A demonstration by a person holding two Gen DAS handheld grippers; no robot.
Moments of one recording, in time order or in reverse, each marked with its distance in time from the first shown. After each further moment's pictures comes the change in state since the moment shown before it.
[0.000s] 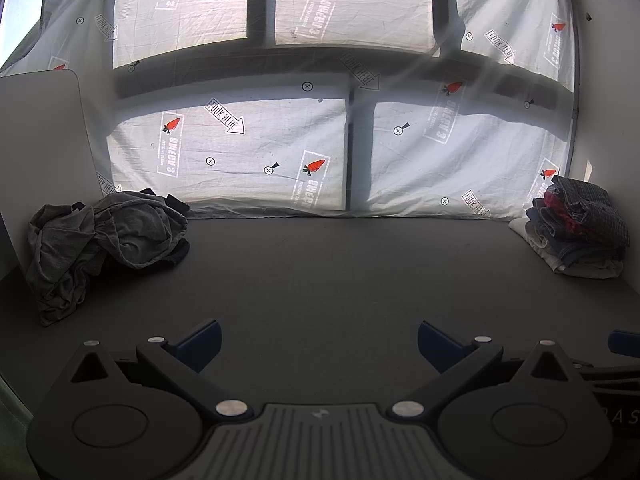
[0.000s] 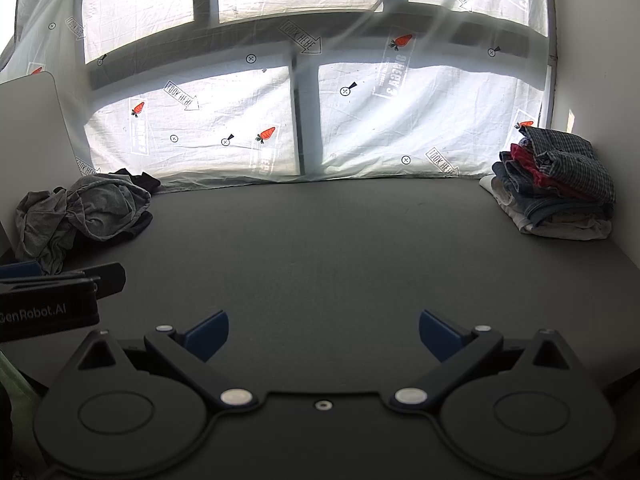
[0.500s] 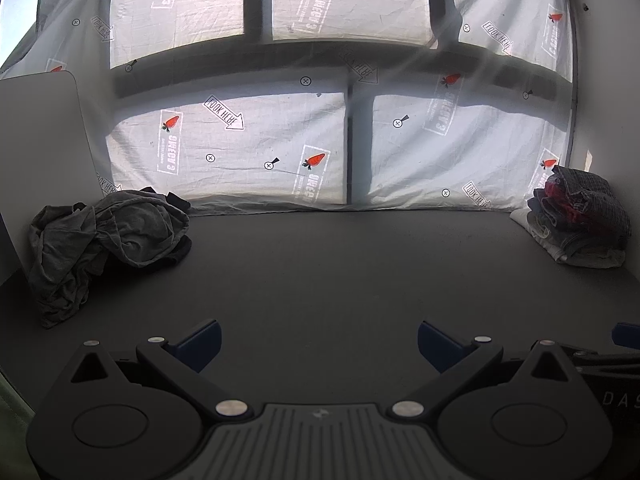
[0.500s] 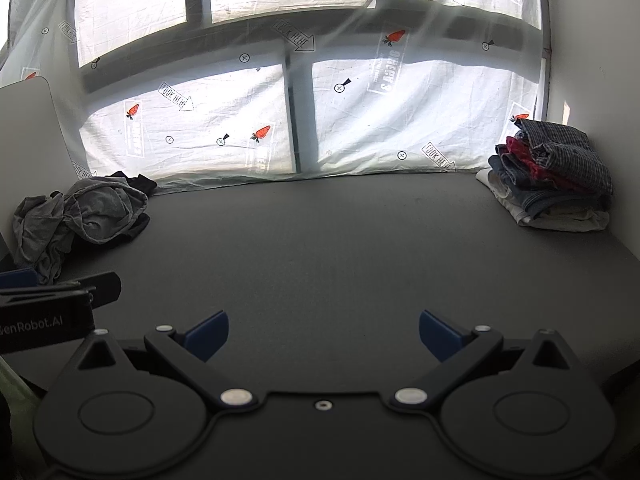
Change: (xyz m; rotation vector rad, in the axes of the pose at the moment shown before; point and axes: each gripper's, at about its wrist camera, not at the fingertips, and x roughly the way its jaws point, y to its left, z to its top) left arm -0.001 0.000 -0.006 0.017 0.023 0.010; right arm 0.001 -0.001 -0.005 0.027 0.006 -0.013
